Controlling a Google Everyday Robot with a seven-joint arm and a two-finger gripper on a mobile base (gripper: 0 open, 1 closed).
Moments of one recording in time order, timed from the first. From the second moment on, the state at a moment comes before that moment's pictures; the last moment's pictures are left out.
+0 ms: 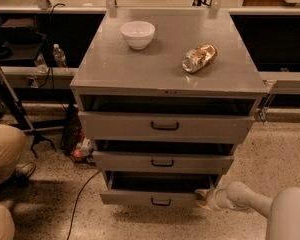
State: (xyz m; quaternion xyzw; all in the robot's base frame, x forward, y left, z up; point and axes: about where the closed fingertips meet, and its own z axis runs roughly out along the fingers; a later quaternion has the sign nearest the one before) arm 0.549 -0.259 0.176 -0.72 0.64 0.04 0.27
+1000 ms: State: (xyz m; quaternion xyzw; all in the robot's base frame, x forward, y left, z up) arm 0.548 -0.258 0.176 -0.72 0.64 0.04 0.27
